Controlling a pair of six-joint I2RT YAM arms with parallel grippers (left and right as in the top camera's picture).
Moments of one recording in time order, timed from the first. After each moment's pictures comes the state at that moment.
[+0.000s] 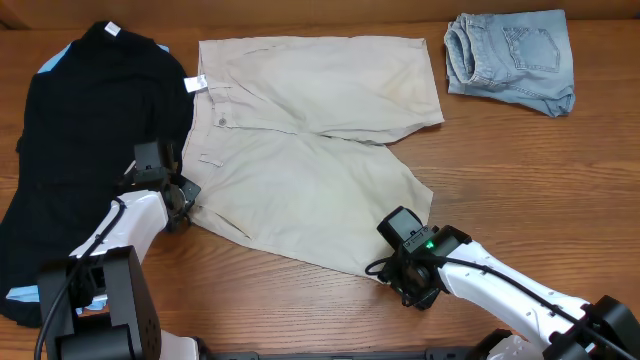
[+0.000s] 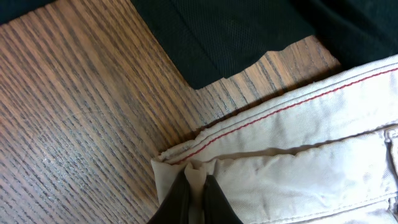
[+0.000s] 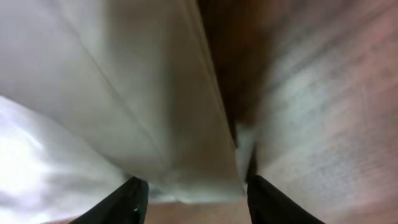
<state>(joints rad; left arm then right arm) 0.15 1.66 0.82 -0.40 -0.13 -0.84 0.66 1.41 0.63 -0.76 -0.13 1.31</state>
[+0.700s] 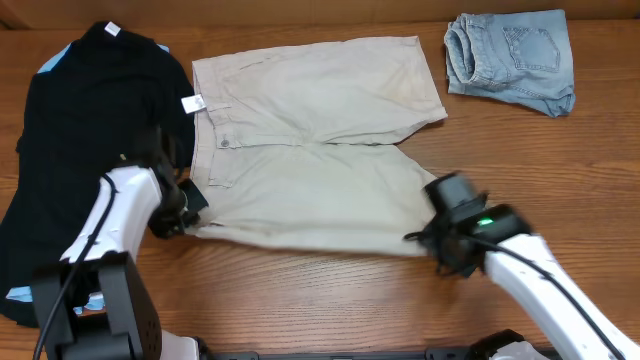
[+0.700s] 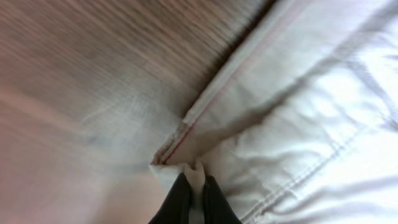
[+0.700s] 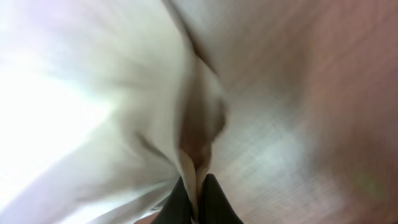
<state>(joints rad) 0.14 1.65 1.07 -0.98 -0.01 -0.50 0.37 1.23 0.82 -0.99 0.06 1.10</state>
